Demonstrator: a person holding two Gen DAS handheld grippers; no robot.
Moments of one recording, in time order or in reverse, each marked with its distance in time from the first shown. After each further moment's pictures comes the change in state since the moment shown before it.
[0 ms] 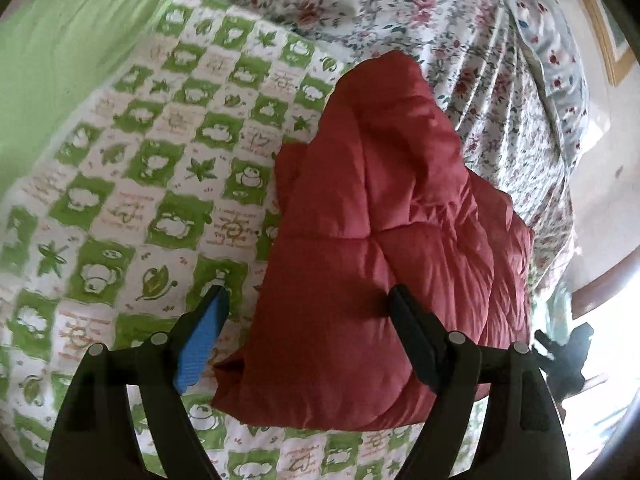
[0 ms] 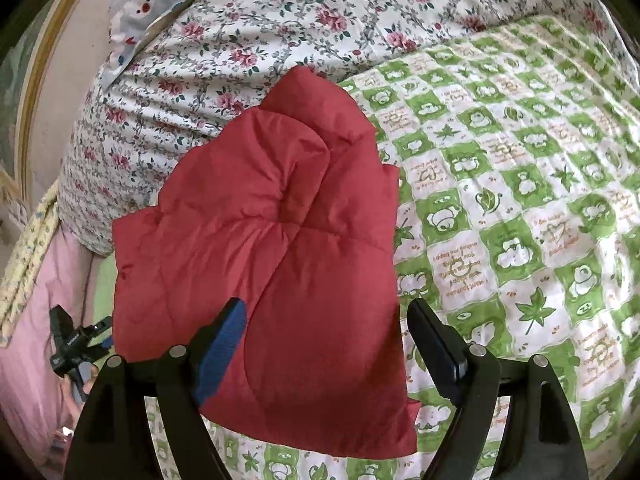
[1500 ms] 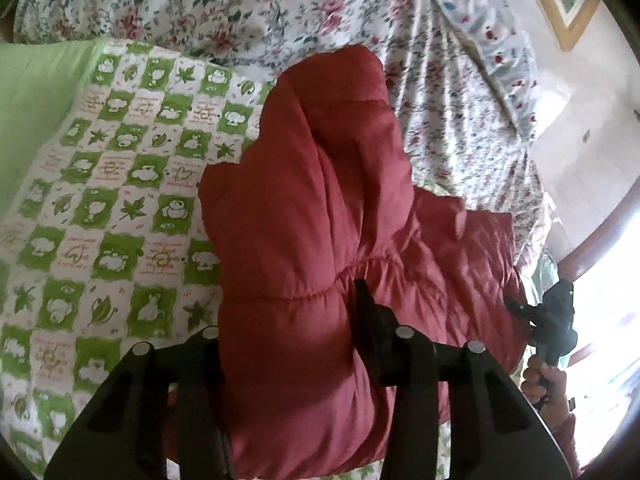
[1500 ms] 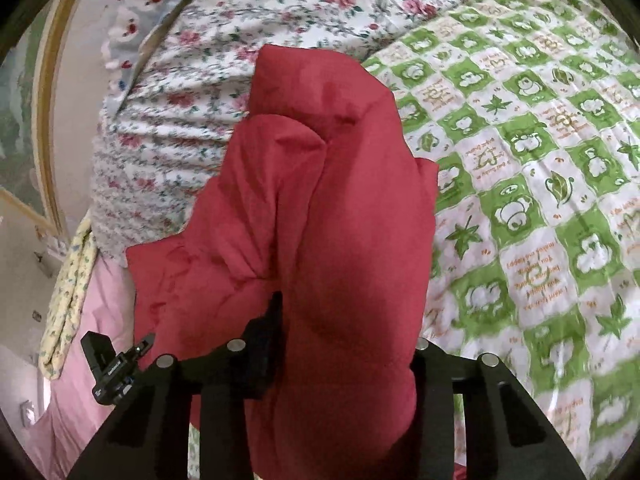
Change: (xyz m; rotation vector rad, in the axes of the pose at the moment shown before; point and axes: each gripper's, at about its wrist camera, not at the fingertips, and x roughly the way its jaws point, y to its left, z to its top) left arm -0.024 -0.057 -0.004 0.152 -0.067 -0.082; right arm 0.009 0.015 0.014 0.095 0.064 0.189
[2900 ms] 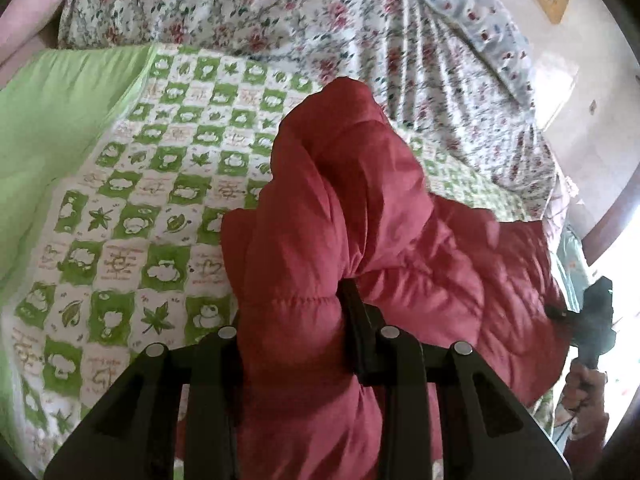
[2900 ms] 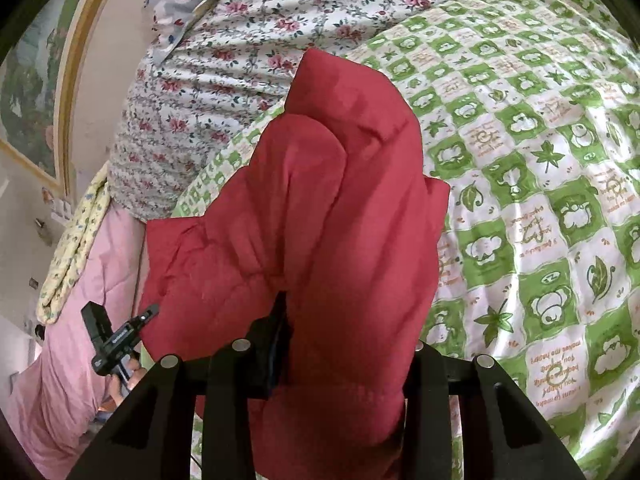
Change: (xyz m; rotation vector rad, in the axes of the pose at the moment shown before) left arm -0.042 0.010 -0.073 0.071 -0.016 0.123; right arm -0.060 0.007 -0.097 -0.041 0.024 -0.027
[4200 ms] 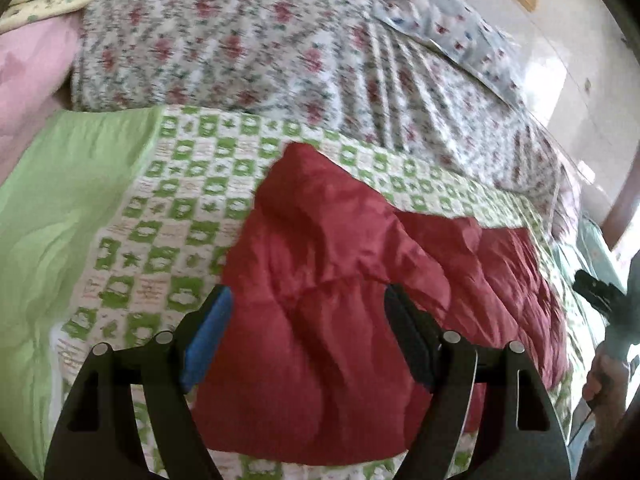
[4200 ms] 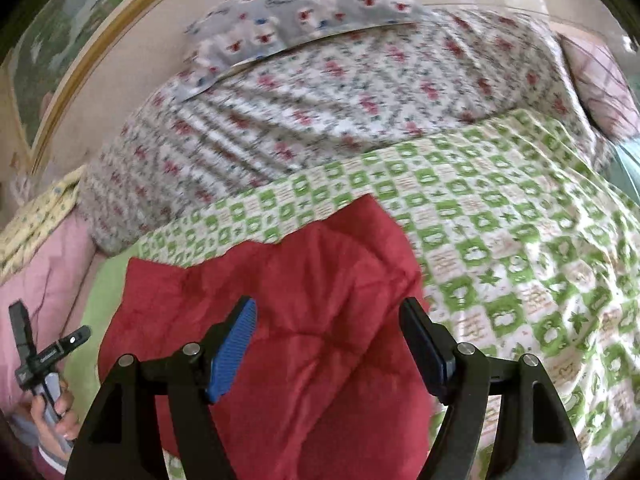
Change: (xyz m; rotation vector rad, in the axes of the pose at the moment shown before) left arm -0.048 -0.053 -0.002 0.121 -0.118 0.094; right arm -0.041 0.091 -0.013 -0.253 -0.321 -0.270
